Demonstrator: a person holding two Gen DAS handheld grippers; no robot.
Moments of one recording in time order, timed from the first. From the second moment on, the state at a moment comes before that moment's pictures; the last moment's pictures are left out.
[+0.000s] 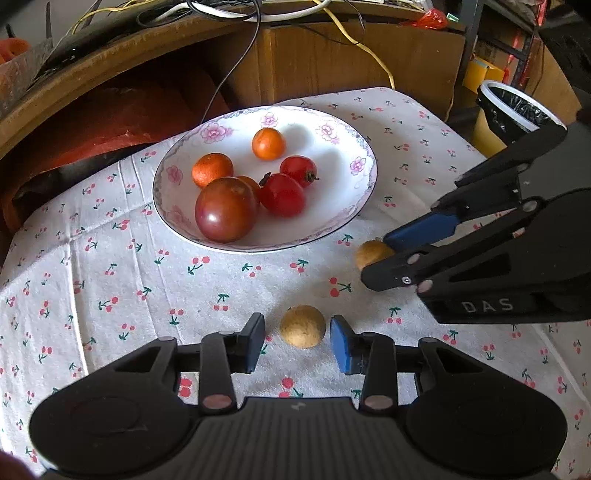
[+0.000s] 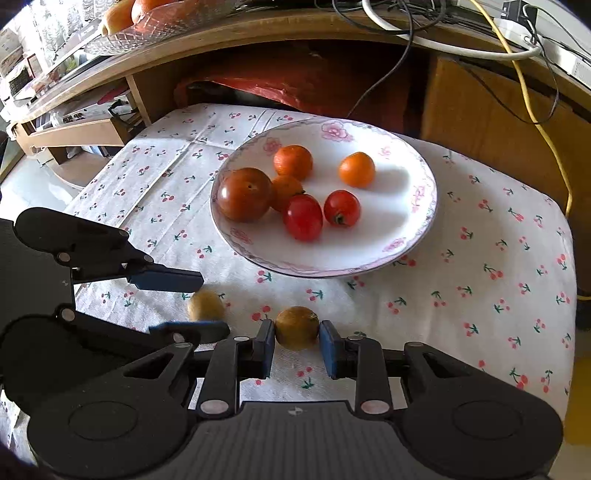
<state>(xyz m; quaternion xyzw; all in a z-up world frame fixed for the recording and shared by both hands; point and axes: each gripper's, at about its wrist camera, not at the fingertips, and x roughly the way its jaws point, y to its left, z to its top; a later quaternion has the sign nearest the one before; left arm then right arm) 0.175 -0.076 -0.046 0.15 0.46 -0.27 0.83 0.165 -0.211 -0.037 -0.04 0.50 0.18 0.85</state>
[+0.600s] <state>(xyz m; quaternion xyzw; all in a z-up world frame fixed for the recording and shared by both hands) 0.169 -0.075 -0.044 0.15 0.47 -0.27 0.83 0.165 -0.202 -0.042 -0.06 0.51 0.19 0.84</state>
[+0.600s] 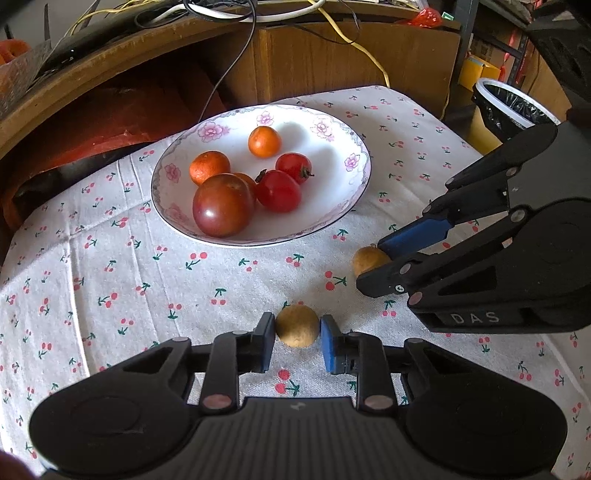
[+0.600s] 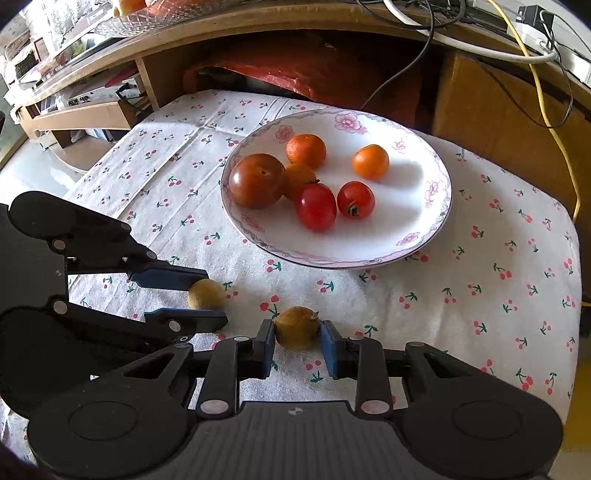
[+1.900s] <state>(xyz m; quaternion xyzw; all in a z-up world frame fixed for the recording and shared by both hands) 0.200 -0.064 -0.008 0.11 0.43 -0.24 0.86 0.177 -0.204 -0.010 -0.02 0.46 0.18 0.87</state>
